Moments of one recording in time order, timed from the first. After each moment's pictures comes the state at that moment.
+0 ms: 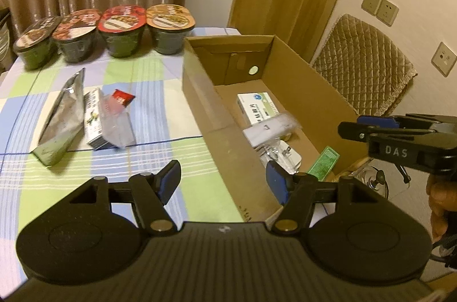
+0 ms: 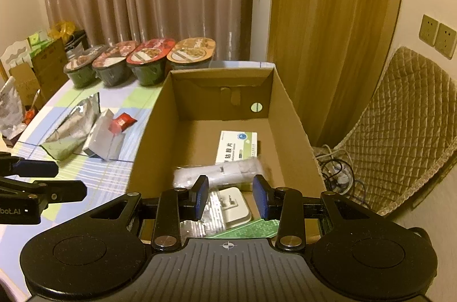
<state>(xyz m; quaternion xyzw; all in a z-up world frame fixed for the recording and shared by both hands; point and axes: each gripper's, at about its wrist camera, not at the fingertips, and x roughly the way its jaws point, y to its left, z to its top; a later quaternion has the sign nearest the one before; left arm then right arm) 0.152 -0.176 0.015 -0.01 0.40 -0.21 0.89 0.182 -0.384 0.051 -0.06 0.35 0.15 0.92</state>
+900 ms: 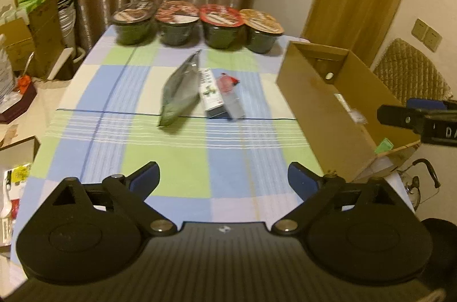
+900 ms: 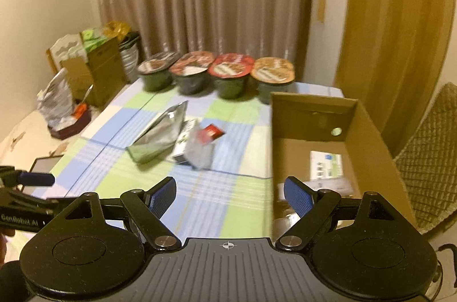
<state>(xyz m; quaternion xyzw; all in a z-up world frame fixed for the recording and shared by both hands) 0.092 -0.018 0.025 -0.04 0.39 -0.10 0.91 0.115 -0.262 0.079 -0.07 0.33 0.24 0.91</state>
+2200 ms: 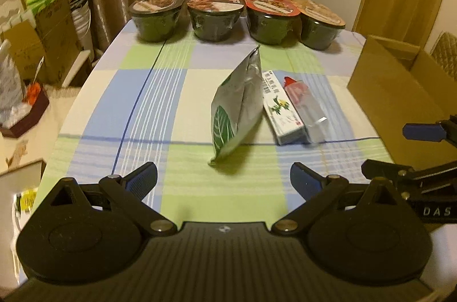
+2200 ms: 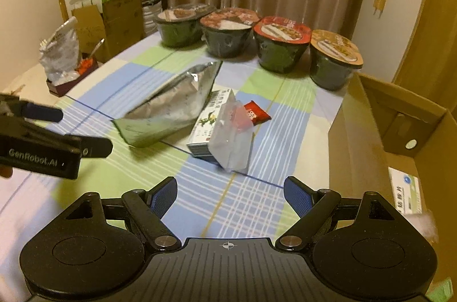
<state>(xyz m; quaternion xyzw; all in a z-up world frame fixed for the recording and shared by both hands) 0.227 0.015 -0.059 0.01 0.40 -0.05 0.92 0.217 -0.160 -0.044 -0.14 0.36 0.28 0.88</state>
